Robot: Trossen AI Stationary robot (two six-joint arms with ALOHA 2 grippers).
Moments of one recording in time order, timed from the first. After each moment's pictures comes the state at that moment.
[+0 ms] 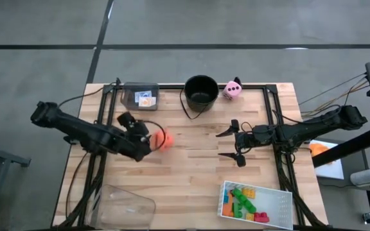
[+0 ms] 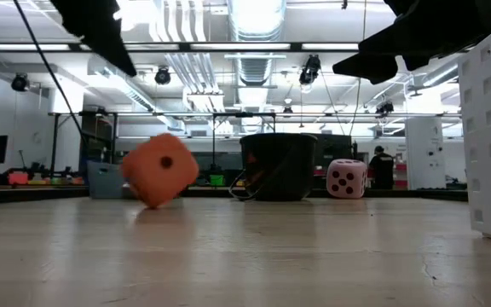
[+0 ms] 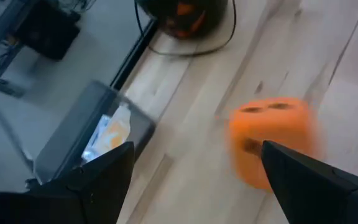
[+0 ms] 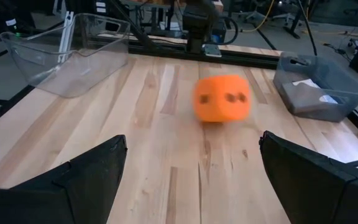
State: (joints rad) left arm -0.34 1.26 1.06 -1.10 -0.81 -0.63; right arm 0.17 0.98 0.41 0.28 0.11 -0.02
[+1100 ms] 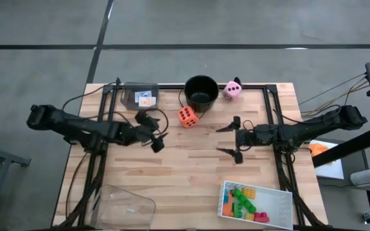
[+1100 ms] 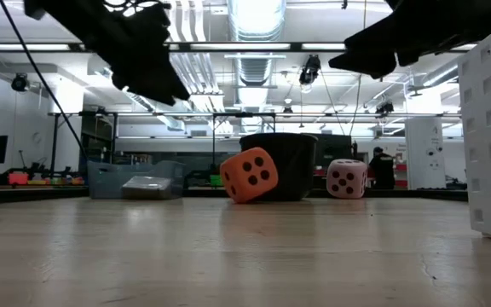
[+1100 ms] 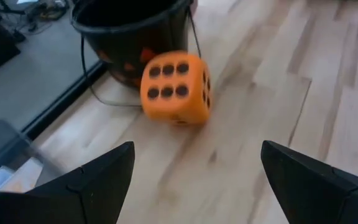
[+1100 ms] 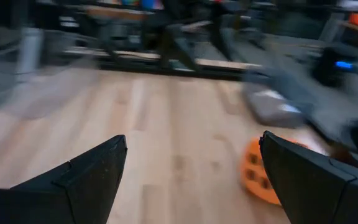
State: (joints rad) left arm -0.12 1.21 0.73 -0.26 -0.60 -0.31; right arm 0.16 0.98 0.41 0.35 0.20 -0.03
